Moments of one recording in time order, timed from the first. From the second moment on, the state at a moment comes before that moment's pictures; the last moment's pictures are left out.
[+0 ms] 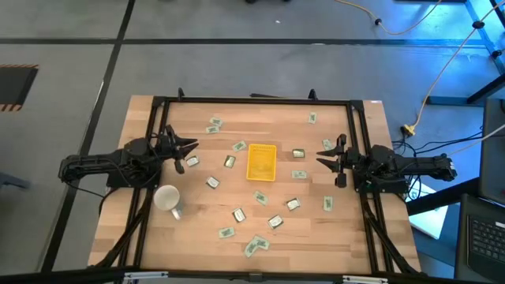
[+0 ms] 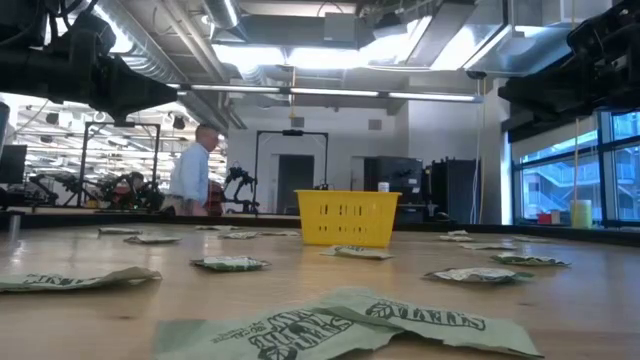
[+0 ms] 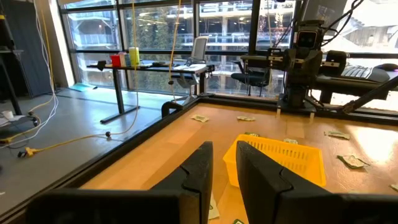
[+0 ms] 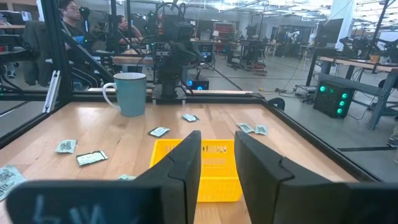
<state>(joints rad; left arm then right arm) 0.12 0.00 0.03 -0.01 -0.28 -0.02 0.03 0.01 0.01 0.05 0.16 -0.06</state>
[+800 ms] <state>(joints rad) 0.12 0.00 0.03 0.00 -0.28 -0.02 0.03 0.01 0.01 0.08 0.58 -0.06</state>
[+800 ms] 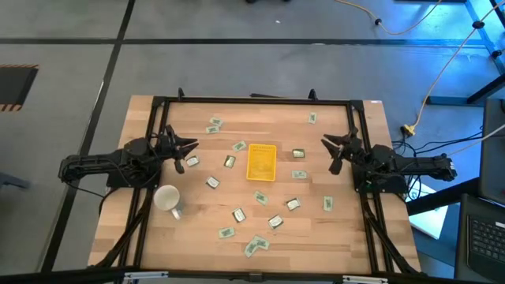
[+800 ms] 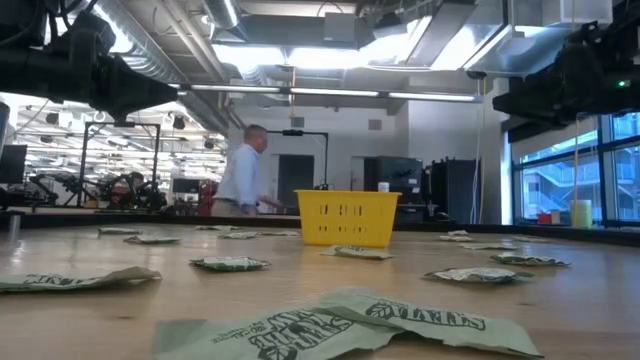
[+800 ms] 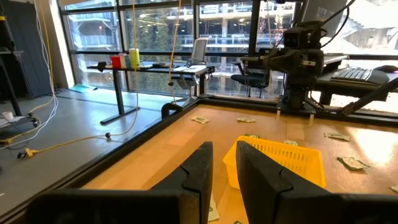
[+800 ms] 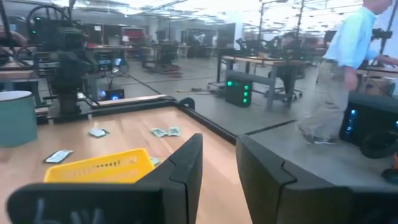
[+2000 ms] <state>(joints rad) 0.12 0.03 0.03 0.00 -0.33 -0.04 0.01 0.62 0.20 0.00 0.52 0.53</state>
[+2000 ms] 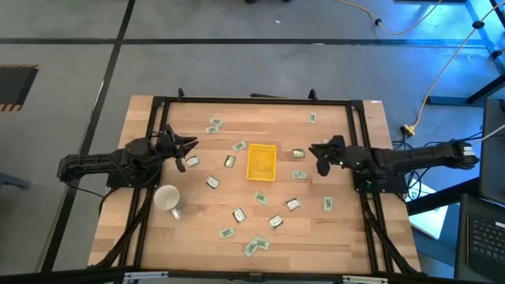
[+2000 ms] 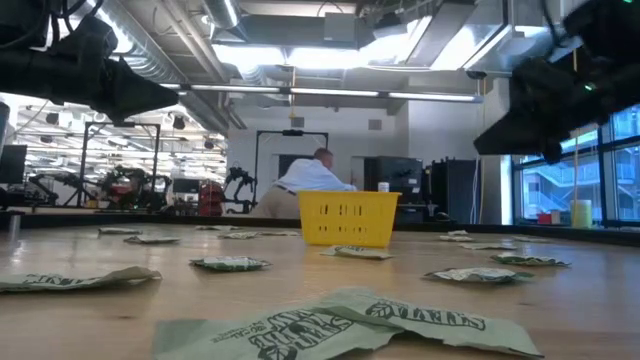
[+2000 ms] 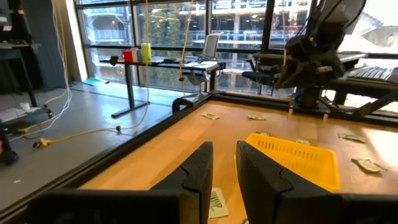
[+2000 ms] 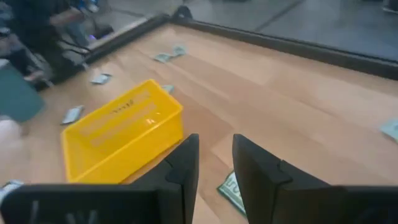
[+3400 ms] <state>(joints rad) 0.12 0.06 0.03 0.00 -0.43 -0.07 -0.27 1.38 0.66 -0.40 0.27 0.83</state>
